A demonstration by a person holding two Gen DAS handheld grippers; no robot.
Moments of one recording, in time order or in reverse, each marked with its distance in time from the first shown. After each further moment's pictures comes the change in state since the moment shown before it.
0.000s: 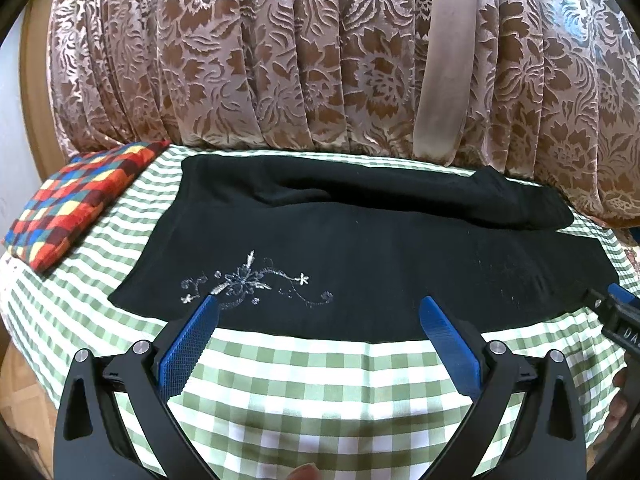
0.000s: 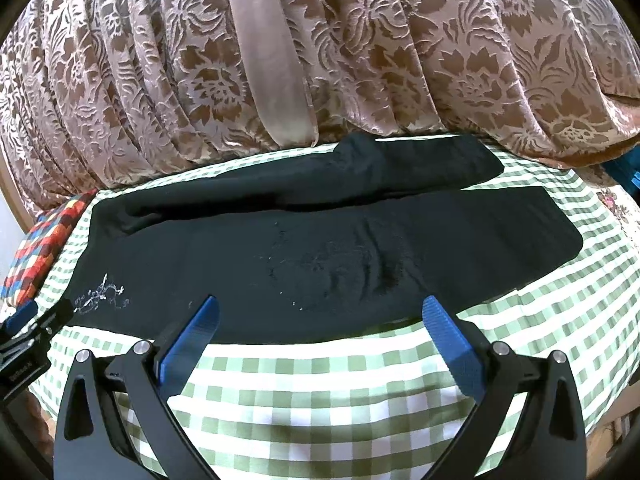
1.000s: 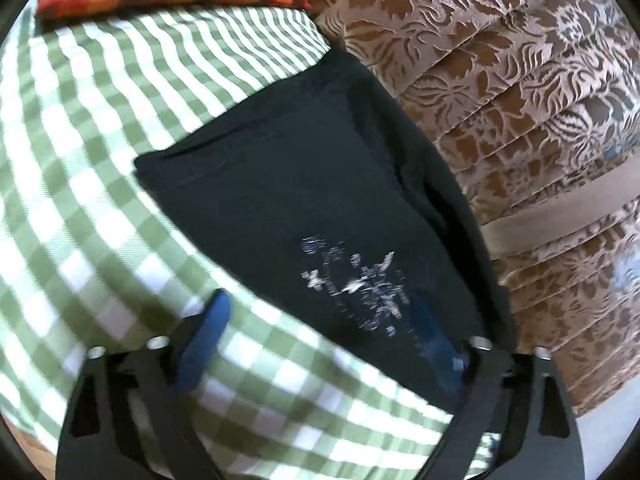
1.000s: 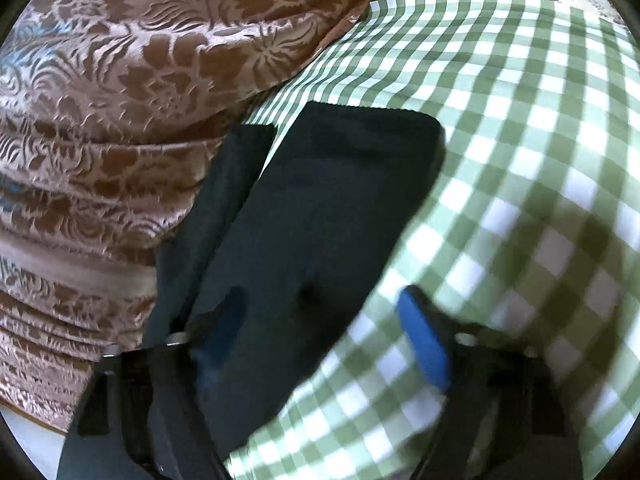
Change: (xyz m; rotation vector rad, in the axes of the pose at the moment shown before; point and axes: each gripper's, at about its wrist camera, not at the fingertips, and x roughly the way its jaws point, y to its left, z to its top) left arm 0.077 0.185 -0.029 -0.765 0.196 -0.254; right arm 0.060 -0.307 -0.006 0.867 0.044 0.079
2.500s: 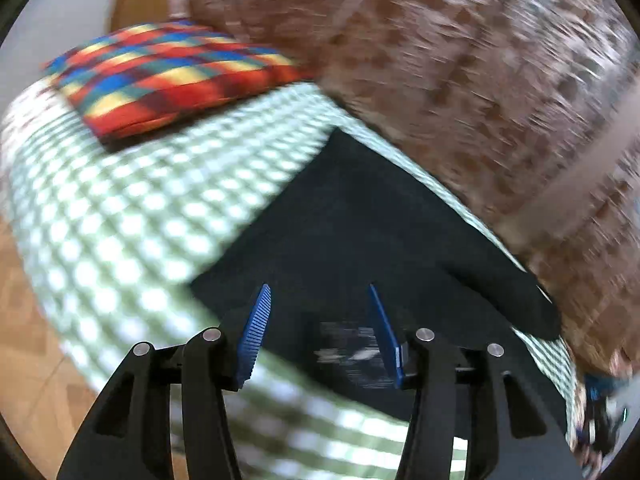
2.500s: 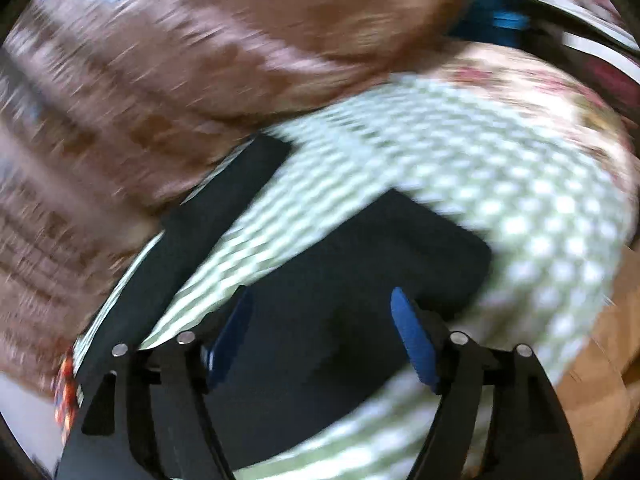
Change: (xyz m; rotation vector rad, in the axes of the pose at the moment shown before) left arm -0.097 -0.015 0.005 0.244 -0.102 0.195; right arm -0.078 0.062 -0.042 -0.327 -0.028 -0.135
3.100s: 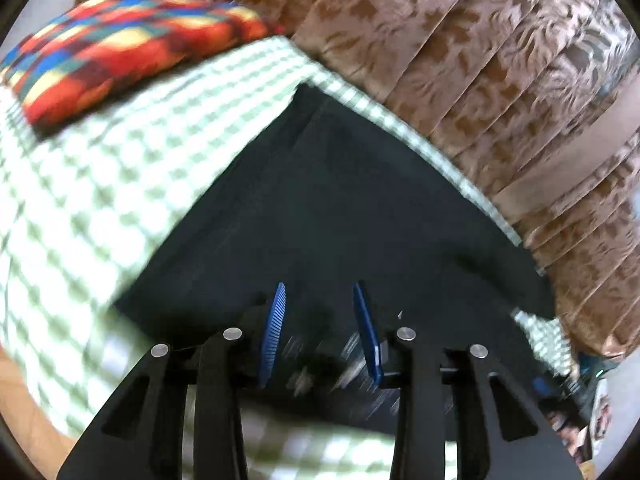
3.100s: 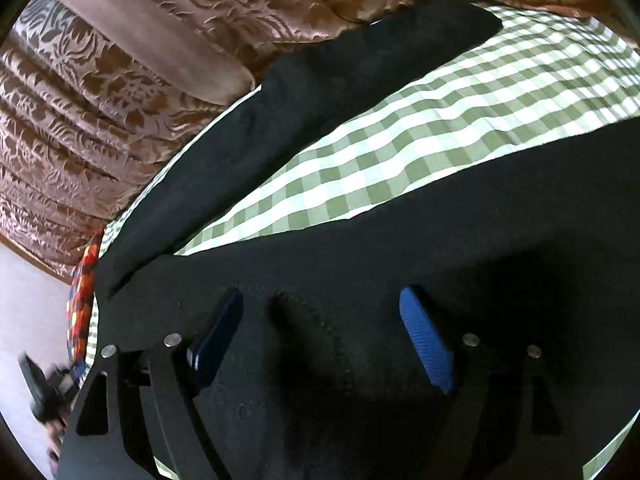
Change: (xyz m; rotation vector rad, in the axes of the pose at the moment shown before) left arm 0.061 -0.004 0.027 0.004 0.118 -0.055; right arm 0.125 0.100 -0.060 -0.227 0.284 0.192
